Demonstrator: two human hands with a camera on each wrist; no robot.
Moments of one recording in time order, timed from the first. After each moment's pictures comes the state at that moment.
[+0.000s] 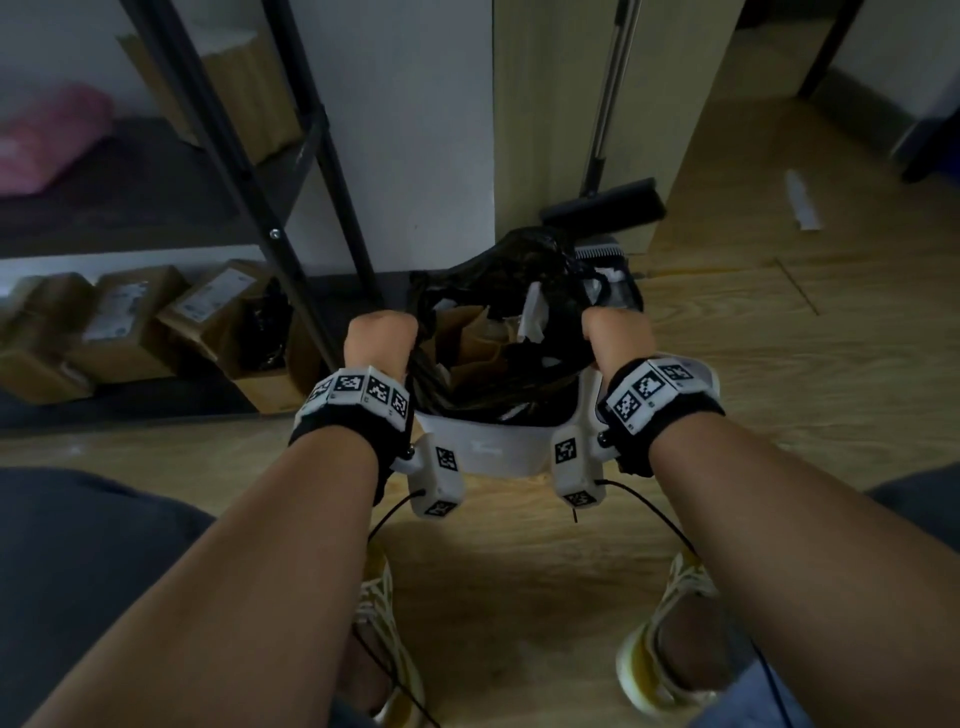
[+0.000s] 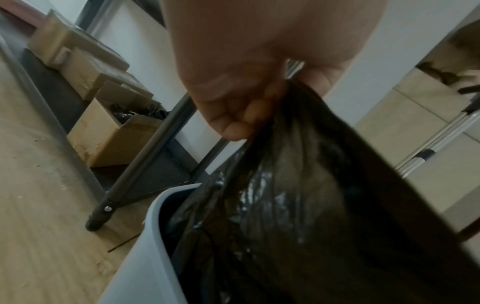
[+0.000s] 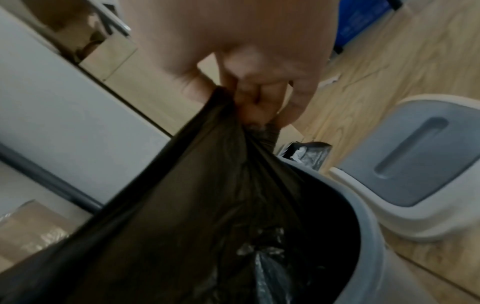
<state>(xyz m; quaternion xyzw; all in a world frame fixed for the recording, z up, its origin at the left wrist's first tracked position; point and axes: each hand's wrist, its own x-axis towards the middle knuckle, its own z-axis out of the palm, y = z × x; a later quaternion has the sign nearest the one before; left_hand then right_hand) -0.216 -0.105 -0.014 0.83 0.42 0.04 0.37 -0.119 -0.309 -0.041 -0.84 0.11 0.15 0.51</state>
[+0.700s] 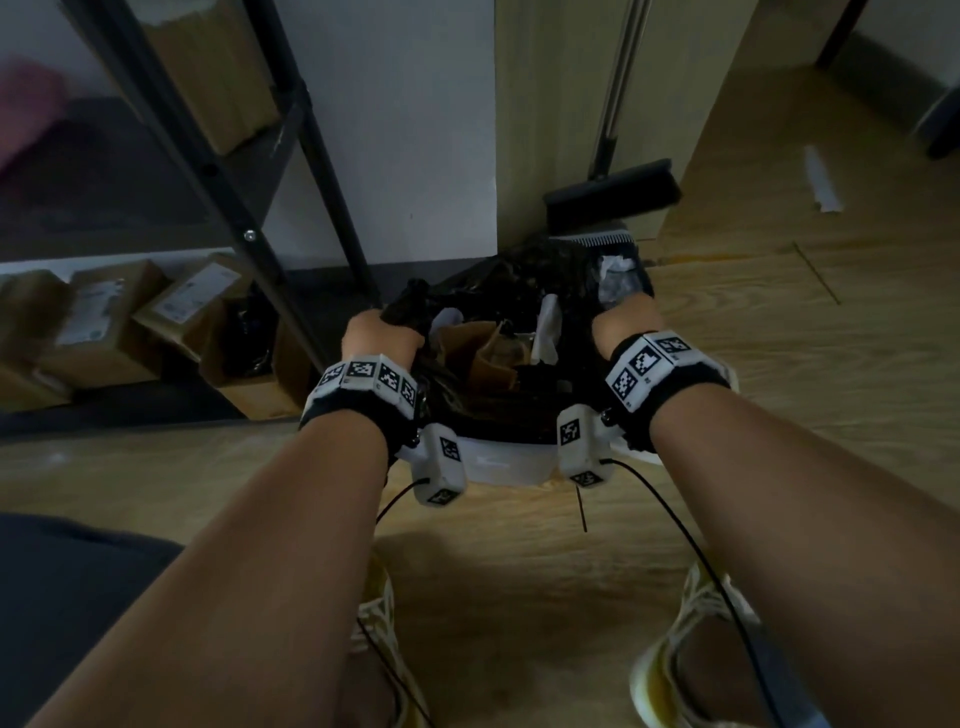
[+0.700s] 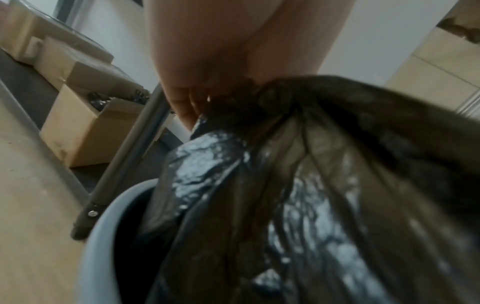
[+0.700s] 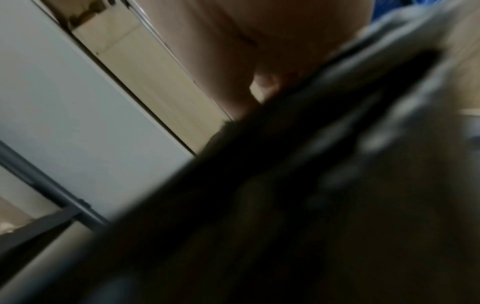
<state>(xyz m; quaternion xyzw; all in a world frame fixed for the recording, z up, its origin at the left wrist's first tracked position) -0.182 -0.073 -0.056 0.82 0.43 0.03 0.39 -0.073 -0.293 -0.062 -0.93 0.08 0.14 0.33</state>
